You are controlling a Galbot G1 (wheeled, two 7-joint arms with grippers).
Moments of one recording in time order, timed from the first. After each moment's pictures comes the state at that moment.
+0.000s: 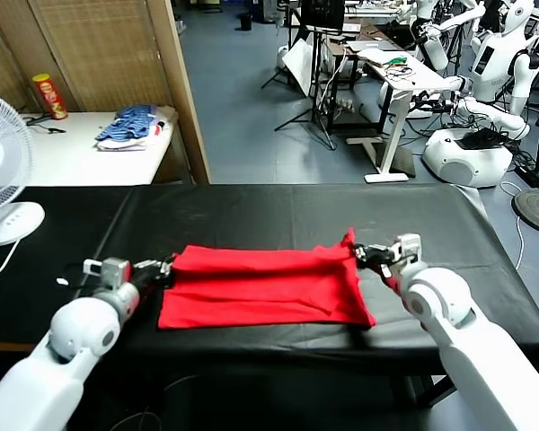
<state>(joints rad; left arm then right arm) 1.16 -0.85 -0.40 -1.96 -0.69 0.65 -0.14 -0.95 0.91 0.23 1.88 0.76 -0.74 0.16</state>
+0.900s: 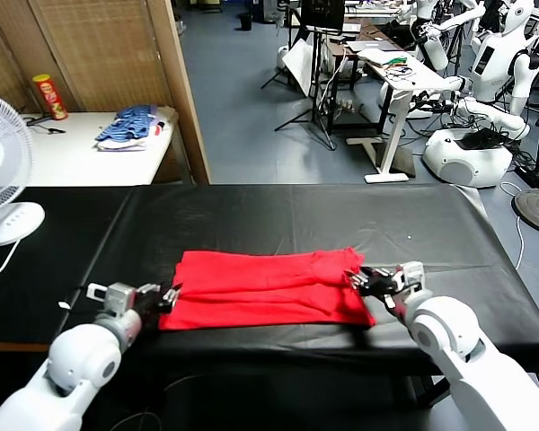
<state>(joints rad) 1.23 -0.90 -0.44 -2.02 -0.66 0.69 -0.13 -1.01 0.97 0.33 1.93 0.70 -0.74 0.19</state>
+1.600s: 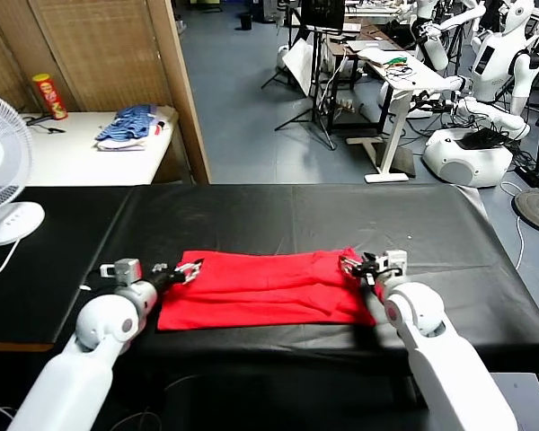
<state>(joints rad) 1.03 -1.05 -0.40 -1.73 -0.80 0.62 -0.10 -0.93 1.19 0.30 1.65 0.55 -0.61 0.15</state>
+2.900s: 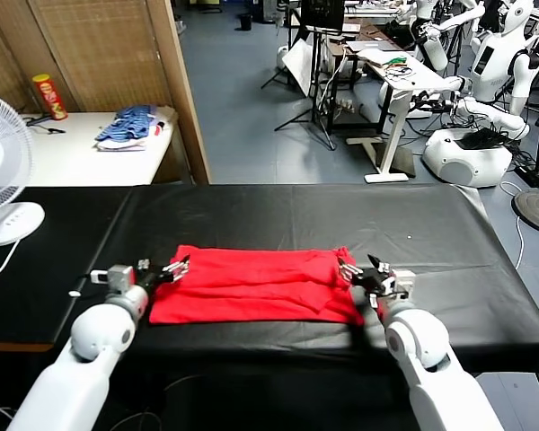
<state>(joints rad) 1.14 -1.04 -0.46 -1.80 -0.64 0.49 -0.09 -1.16 1.18 0.41 1.93 0.53 -0.53 0.16</state>
